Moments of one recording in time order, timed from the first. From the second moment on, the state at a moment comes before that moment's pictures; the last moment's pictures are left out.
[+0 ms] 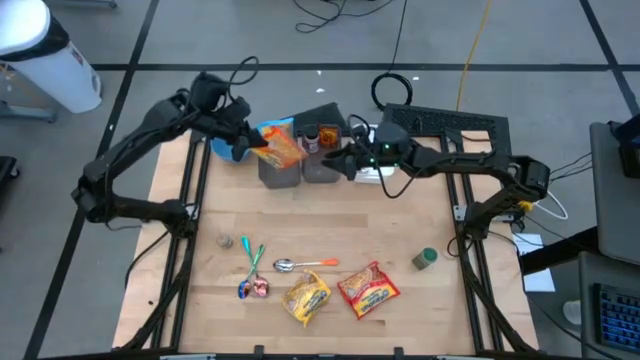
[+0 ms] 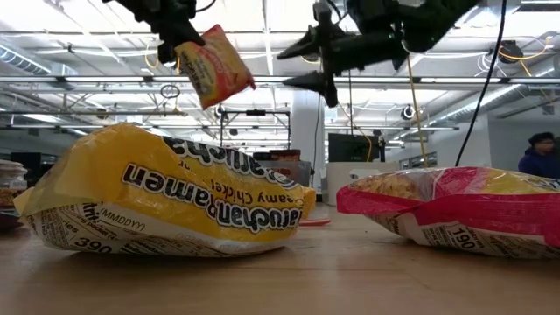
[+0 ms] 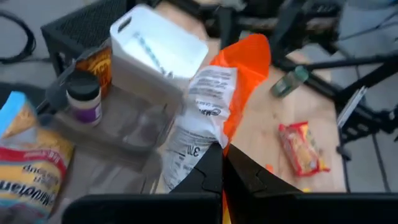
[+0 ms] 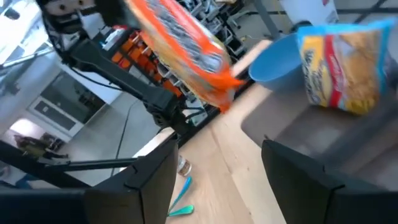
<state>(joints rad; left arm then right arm) 0.78 1.21 1.32 -0.85 0.63 0.02 -0.39 1.51 0.97 0.40 -0.34 0.64</state>
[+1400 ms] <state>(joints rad) 0.76 1.39 1.43 -0.86 0.51 0.16 -0.33 1.51 0.79 0.66 -0.29 0.83</state>
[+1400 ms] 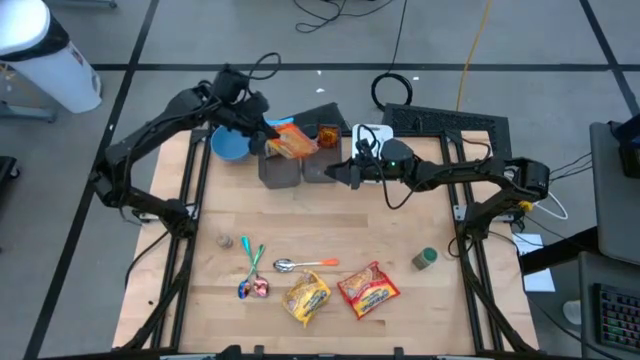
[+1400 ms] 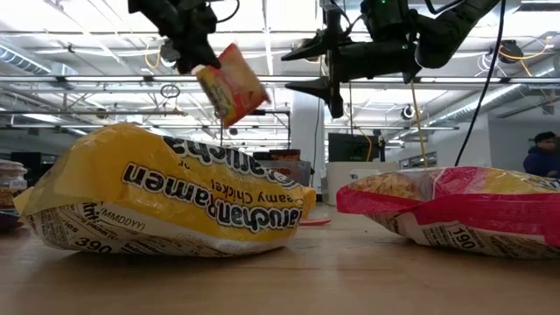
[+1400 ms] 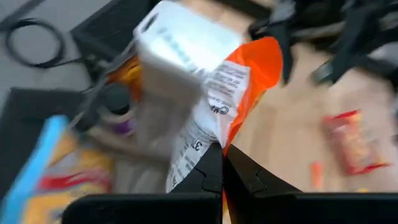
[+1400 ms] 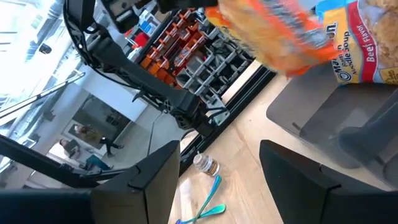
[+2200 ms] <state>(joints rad) 0.80 1.66 1.61 -1.18 0.32 0.41 -0.33 1.51 0.79 0.66 -0.26 0.84</state>
